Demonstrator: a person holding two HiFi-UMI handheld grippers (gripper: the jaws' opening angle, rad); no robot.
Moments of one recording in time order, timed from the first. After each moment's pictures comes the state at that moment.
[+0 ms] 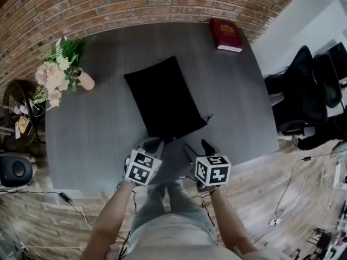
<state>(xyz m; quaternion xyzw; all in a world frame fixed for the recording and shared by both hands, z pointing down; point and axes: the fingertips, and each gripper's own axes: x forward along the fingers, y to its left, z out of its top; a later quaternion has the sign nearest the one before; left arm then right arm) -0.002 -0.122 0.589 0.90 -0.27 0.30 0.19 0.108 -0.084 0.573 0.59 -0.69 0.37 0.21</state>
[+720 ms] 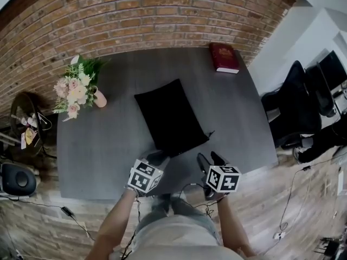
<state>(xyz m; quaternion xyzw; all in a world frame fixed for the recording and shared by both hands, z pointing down) -0.015 -0.109 0.561 0.91 -0.23 0.27 0.21 0.133 -0.077 0.533 0.64 -0.66 0.36 0.17</state>
